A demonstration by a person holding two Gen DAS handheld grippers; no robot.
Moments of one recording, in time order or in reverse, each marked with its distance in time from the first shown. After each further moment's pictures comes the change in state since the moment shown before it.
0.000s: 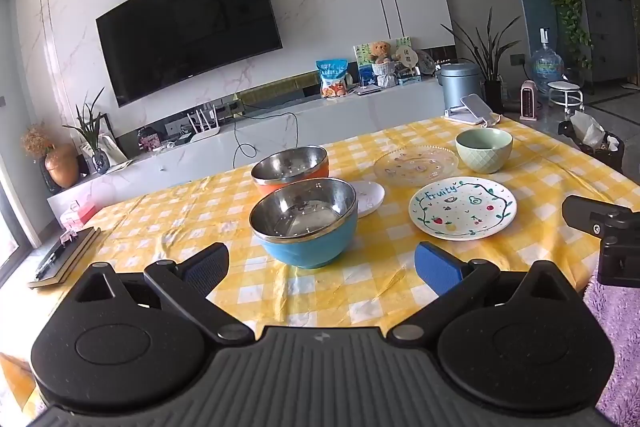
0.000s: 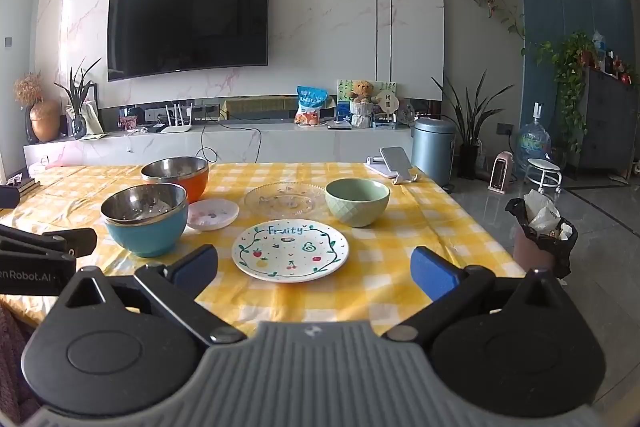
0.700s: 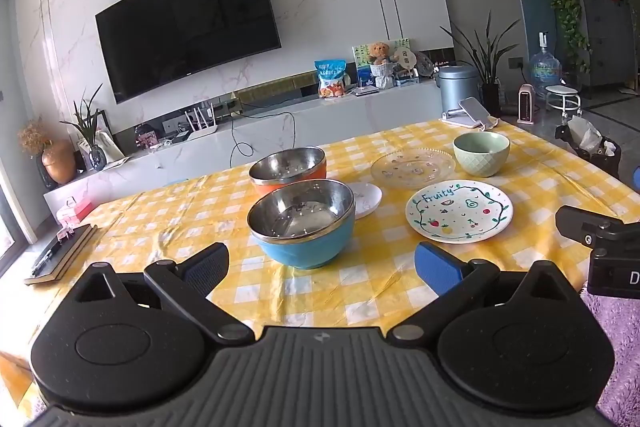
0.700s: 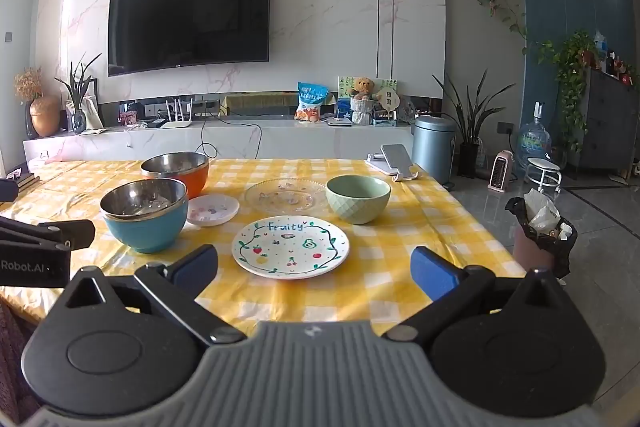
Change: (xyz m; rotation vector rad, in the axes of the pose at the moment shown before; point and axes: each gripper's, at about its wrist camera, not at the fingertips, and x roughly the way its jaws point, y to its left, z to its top) left arm -0.001 0.001 0.000 -0.004 0.001 -0.002; right arm 0.000 0.001 0.000 -0.004 0.006 -0.001
